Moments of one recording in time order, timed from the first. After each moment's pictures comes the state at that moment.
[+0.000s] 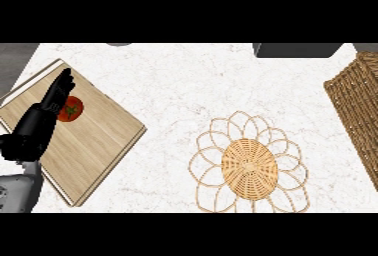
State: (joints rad) left arm -0.19 0.34 0.06 -1.54 -0.08 -0.06 -0.03; right arm -0.46 -1.35 -0.36 -0.74 -0.12 0.62 -0.57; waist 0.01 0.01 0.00
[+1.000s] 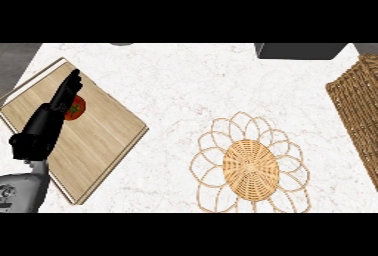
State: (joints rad) left arm -0.20 0.31 0.05 -1.55 -0.11 -0.07 -0.02; right arm -0.59 -1.32 -0.11 -0.87 0.00 0.71 -0.39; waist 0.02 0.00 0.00
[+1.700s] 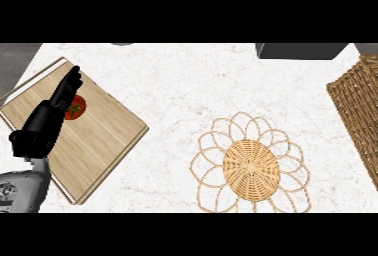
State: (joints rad) left arm -0.22 0.30 0.06 -1.56 -0.12 -0.07 0.01; right arm -0.62 -1.32 0.04 -0.82 0.29 0.57 -0.58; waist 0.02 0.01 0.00
